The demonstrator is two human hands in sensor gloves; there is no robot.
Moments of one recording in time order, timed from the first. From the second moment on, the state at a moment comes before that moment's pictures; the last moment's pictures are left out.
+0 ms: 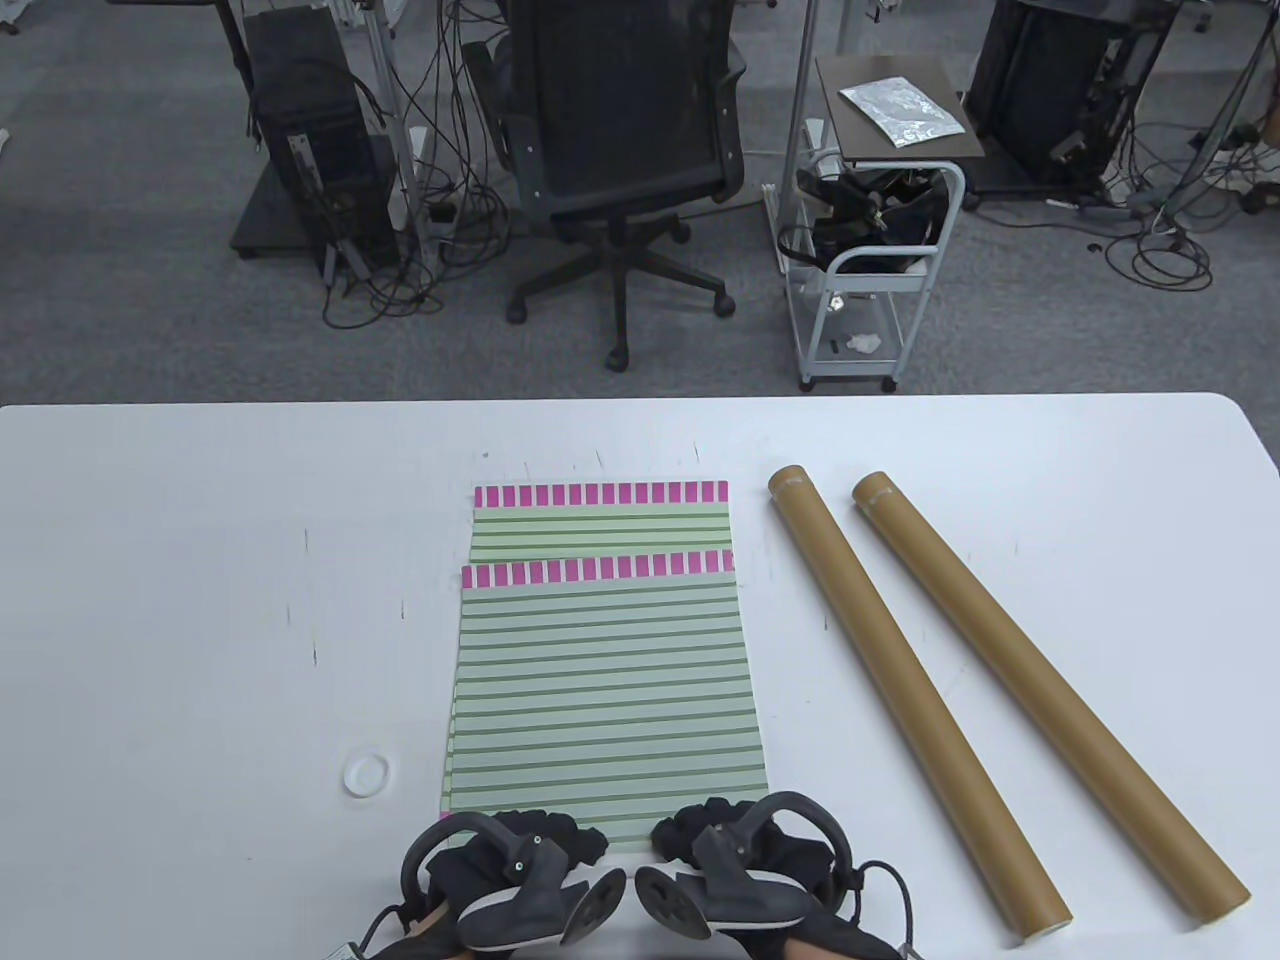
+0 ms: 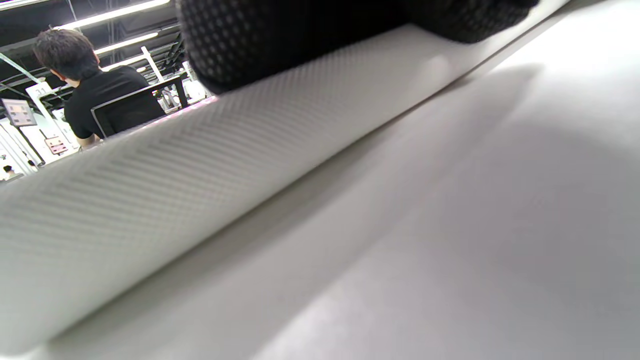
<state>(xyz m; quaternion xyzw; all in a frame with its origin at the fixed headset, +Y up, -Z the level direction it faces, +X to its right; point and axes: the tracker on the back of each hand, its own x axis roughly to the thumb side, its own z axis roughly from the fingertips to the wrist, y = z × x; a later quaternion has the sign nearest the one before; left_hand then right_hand) -0.115 -0.761 -0.225 -0.02 -0.26 -0.19 0.95 0.038 -0.753 -0.228 -0.34 0.00 -0.93 0.15</state>
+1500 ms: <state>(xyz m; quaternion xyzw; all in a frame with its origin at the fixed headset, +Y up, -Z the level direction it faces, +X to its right) -0.118 -0.754 -0.219 -0.03 -0.26 -0.17 0.95 0.040 -0.754 -0.236 -0.31 -0.03 -0.94 0.11</state>
